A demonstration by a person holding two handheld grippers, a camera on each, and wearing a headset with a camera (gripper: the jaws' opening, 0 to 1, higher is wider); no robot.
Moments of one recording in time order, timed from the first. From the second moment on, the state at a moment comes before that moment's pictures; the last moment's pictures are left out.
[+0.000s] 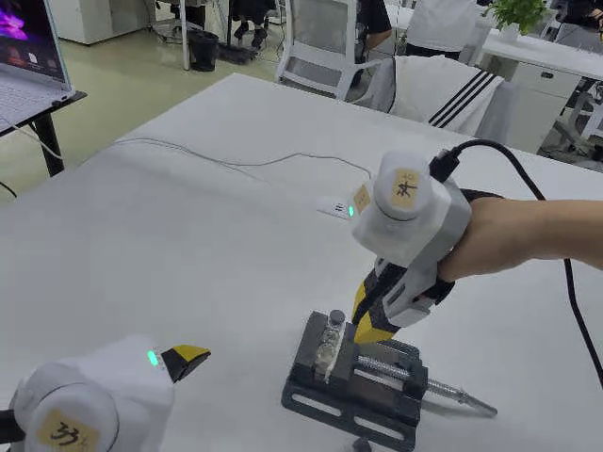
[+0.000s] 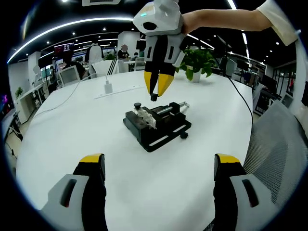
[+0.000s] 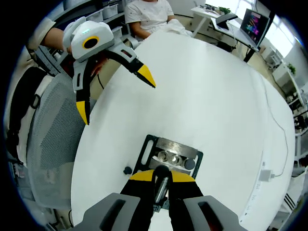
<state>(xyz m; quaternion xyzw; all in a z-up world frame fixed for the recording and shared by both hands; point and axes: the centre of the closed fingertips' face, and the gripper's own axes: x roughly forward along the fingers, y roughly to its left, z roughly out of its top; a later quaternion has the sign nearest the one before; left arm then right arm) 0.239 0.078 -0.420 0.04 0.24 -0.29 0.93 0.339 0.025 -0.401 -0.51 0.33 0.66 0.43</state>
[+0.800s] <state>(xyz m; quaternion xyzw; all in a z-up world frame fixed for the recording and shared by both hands) 0.235 0.079 -0.427 0.03 0.25 -0.29 0.93 0.354 0.038 -0.425 -0.54 0.34 0.66 0.41</state>
